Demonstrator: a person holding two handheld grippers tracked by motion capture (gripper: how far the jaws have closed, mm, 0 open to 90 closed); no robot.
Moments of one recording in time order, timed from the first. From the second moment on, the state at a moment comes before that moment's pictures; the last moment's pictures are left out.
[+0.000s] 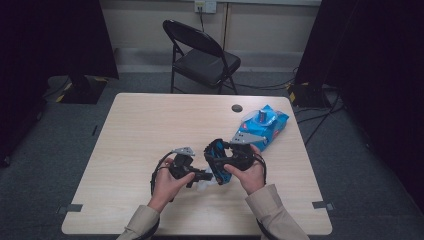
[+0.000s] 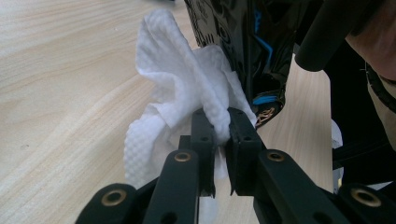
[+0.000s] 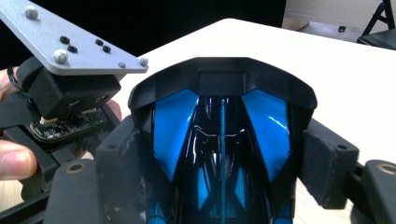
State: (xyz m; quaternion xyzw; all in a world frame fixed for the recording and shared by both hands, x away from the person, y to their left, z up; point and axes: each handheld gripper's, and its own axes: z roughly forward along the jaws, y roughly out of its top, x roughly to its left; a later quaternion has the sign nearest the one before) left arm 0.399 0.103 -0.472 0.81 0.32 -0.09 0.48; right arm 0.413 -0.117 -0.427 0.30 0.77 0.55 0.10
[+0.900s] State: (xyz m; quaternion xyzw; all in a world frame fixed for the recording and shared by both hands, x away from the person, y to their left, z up) left arm 0.411 0.141 -0.448 0.80 0.36 -0.05 0.49; right arm 0.412 -0.124 -0.418 0.30 0.76 0.57 0.09
